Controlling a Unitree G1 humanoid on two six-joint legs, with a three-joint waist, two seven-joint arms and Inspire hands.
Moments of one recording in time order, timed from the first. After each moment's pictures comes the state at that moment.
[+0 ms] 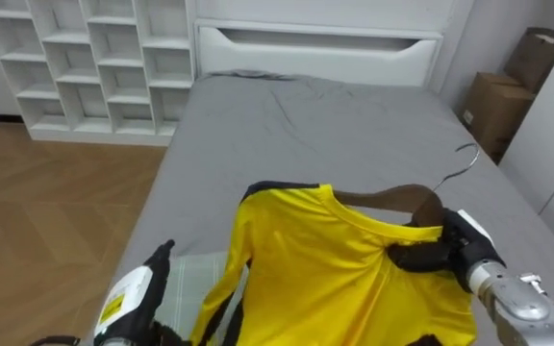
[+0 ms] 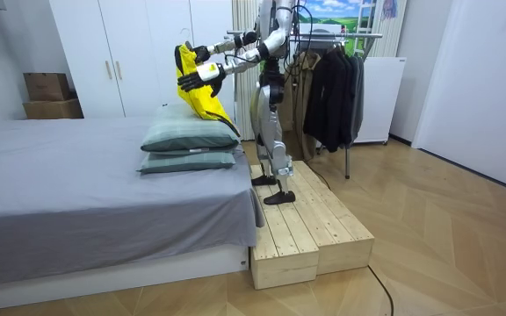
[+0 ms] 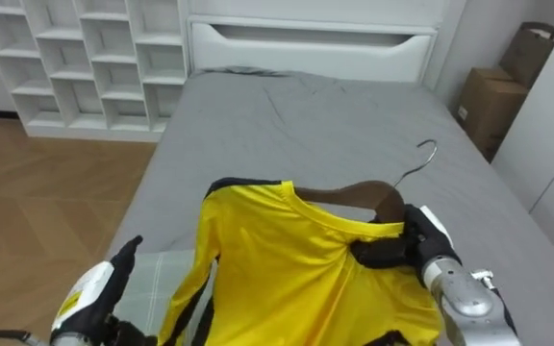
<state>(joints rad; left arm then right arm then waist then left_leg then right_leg) -0.08 0.29 -0.14 0.64 0.56 -0.09 0.22 -0.43 -0.42 0.05 0.79 0.06 -0.05 0.14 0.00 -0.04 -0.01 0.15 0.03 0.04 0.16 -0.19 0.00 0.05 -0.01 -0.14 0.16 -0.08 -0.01</state>
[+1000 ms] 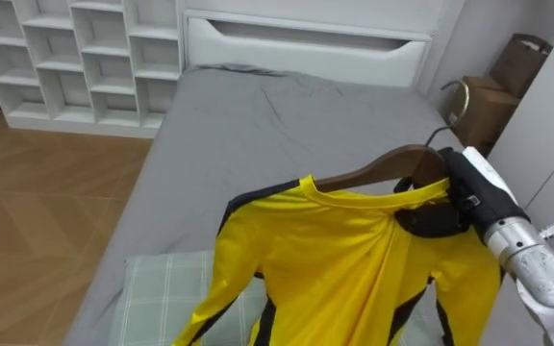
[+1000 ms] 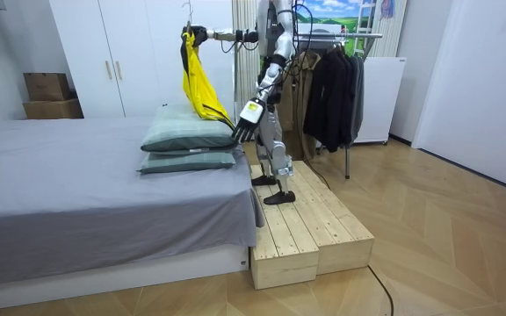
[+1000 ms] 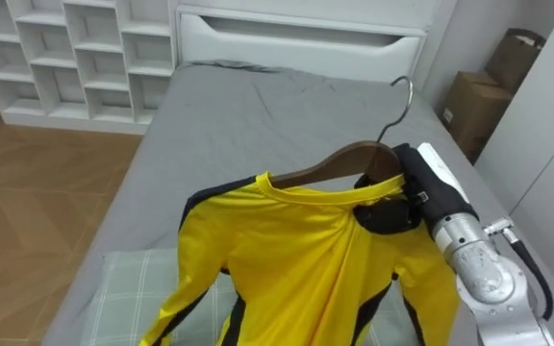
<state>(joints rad) 0.16 0.30 0.04 1.01 0.46 -0.04 0.16 -0.28 -0.48 0.01 0.26 -0.16 -0.05 0.13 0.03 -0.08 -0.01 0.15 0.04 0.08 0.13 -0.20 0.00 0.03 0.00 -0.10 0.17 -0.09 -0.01</state>
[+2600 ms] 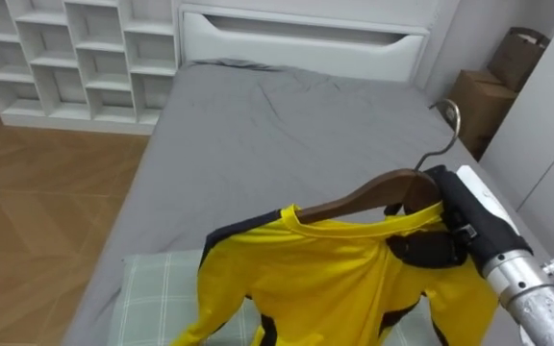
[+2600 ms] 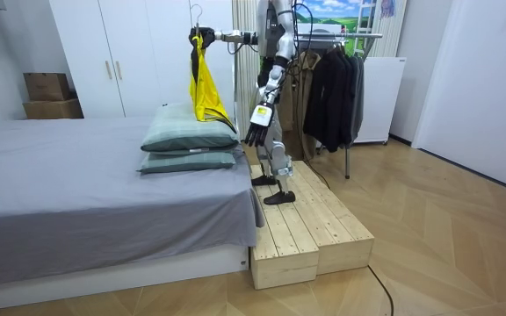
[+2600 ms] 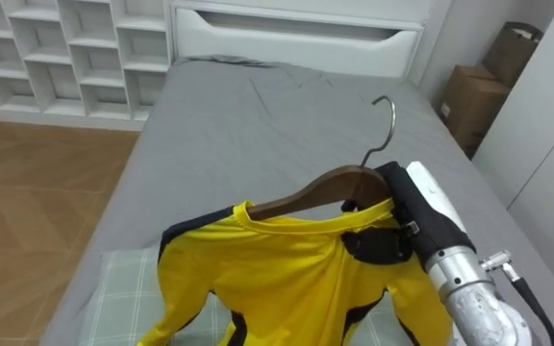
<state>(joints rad) 0.20 0.26 0.04 1.01 0.47 0.06 0.22 -0.04 -0.43 0.02 -0.05 -0.25 0.03 0.11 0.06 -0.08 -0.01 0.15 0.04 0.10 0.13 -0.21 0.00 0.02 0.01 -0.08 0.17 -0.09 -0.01</state>
